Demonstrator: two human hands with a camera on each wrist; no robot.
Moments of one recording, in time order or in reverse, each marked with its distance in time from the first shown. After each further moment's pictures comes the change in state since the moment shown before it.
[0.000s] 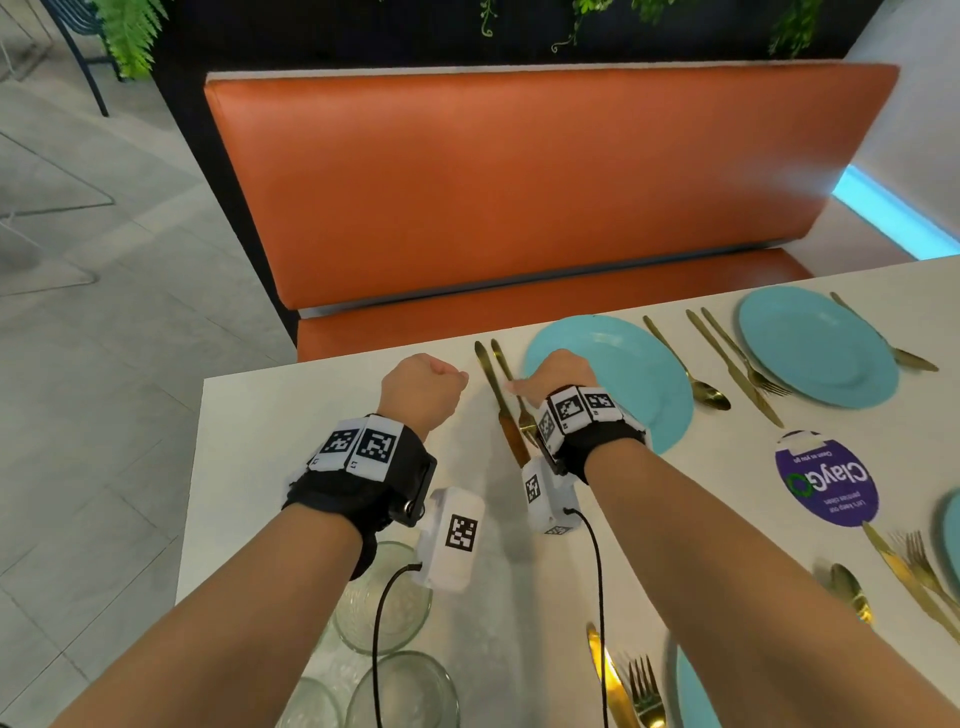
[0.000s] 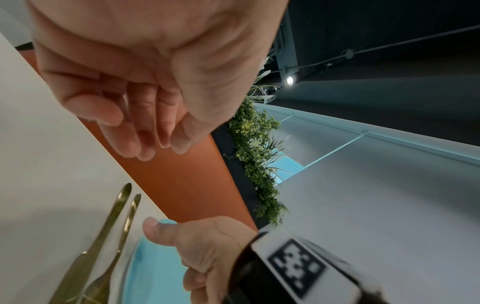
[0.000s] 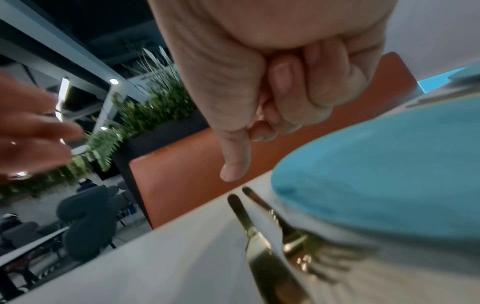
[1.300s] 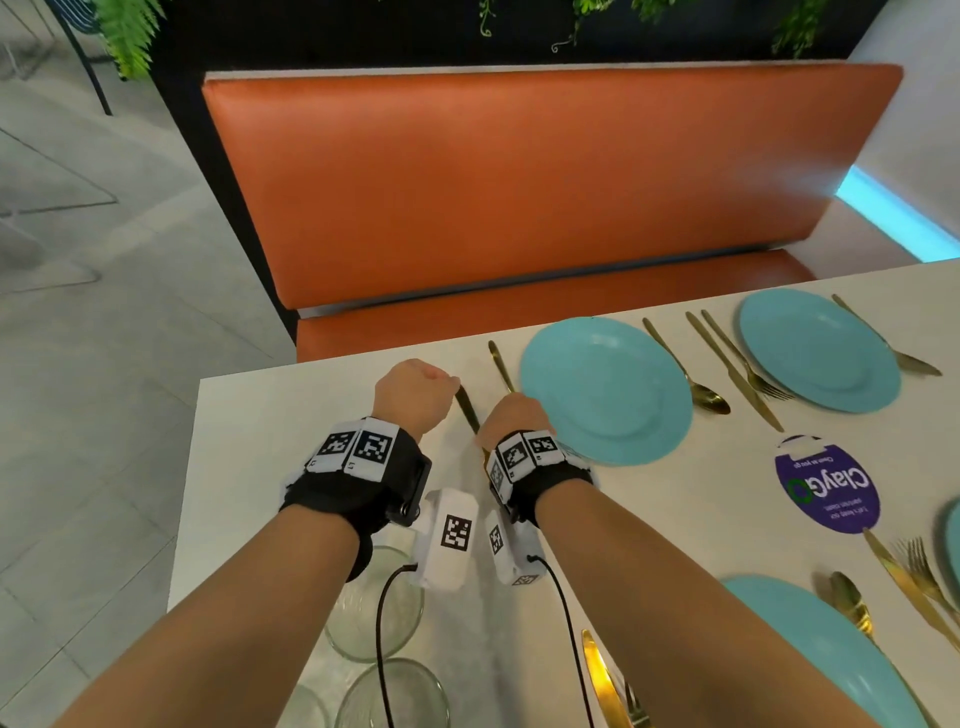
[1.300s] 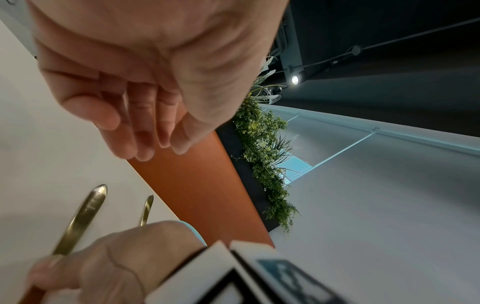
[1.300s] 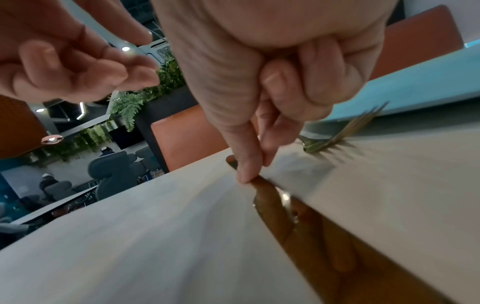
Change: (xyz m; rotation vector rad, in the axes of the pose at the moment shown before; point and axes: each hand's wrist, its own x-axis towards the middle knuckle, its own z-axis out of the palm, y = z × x) left_hand 0.000 0.000 0.003 0.017 0.035 -0.016; right_hand -0.036 -0.016 0.040 -0.101 -0.117 -0.024
